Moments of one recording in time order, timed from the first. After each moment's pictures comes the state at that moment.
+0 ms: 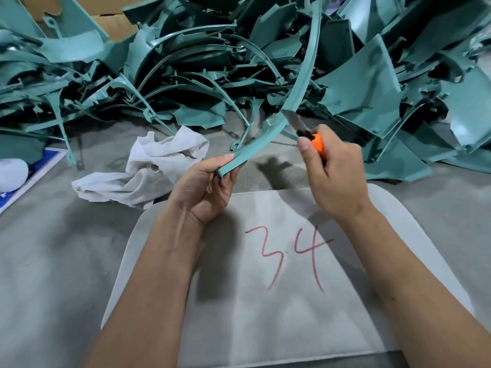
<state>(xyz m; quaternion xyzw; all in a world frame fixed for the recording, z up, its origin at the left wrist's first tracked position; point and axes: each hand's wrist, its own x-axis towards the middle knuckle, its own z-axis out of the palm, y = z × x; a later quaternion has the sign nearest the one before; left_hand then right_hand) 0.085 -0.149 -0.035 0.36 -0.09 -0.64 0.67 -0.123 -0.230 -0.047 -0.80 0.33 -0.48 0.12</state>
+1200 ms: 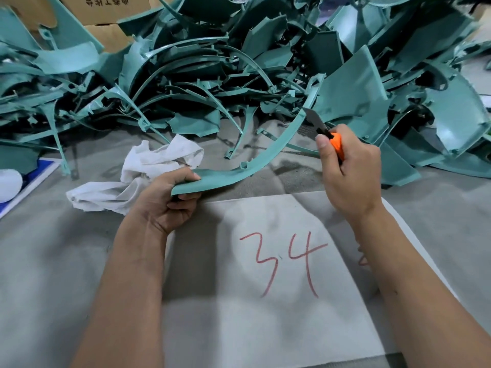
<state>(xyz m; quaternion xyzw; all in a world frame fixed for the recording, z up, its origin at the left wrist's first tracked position) 0.123 -0.130 -0.032 0.46 -0.17 -0.62 0.61 -0.147 -0.249 -0.048 -0.76 0.37 -0.52 0.08</state>
